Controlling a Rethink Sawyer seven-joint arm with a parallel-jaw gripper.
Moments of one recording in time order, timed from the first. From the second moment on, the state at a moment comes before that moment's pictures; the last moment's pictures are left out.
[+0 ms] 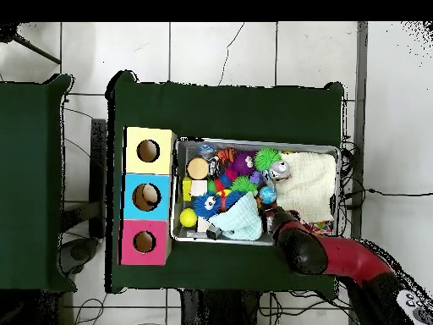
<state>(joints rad) -0.90 -0.64 0.37 1.95 -0.55 0.18 1.48</state>
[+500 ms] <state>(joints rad) -0.84 -0.60 0.40 1.84 -0.44 0.18 1.48</state>
